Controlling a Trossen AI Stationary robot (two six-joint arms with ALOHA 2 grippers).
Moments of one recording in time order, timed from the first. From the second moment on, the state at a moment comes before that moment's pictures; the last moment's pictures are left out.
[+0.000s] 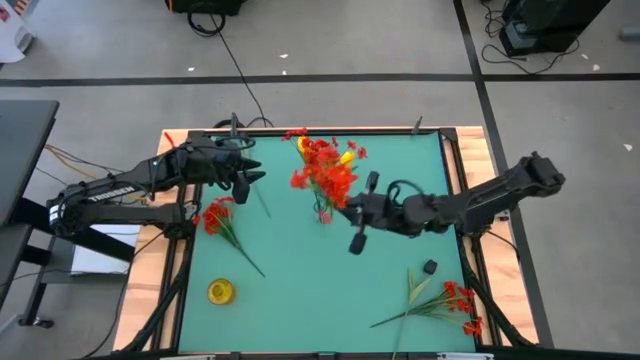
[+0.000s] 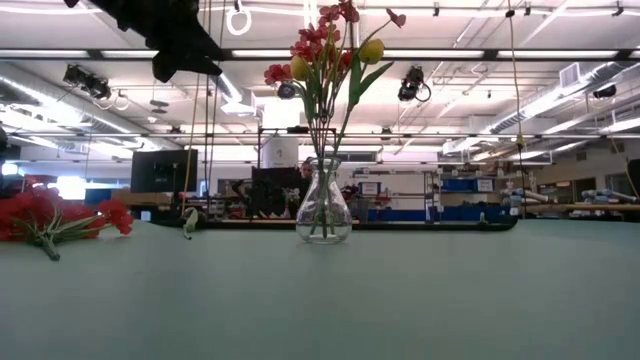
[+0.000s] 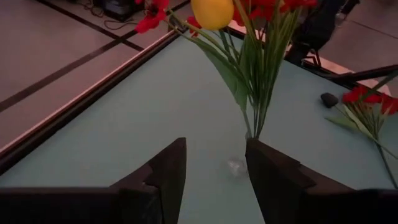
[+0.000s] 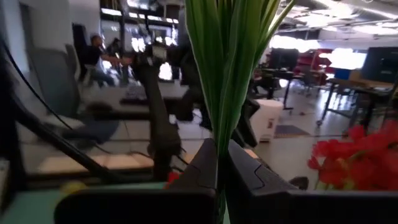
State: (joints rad) left arm 0.32 0.80 0.82 -0.46 -0.03 -0.25; right arm 0.29 1.40 0.96 0.52 0.55 -0.12
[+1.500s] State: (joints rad) left arm 0.32 0.80 0.82 -0.58 -0.02 -0.30; right arm 0.21 1.70 0.96 0.61 0.89 0.02
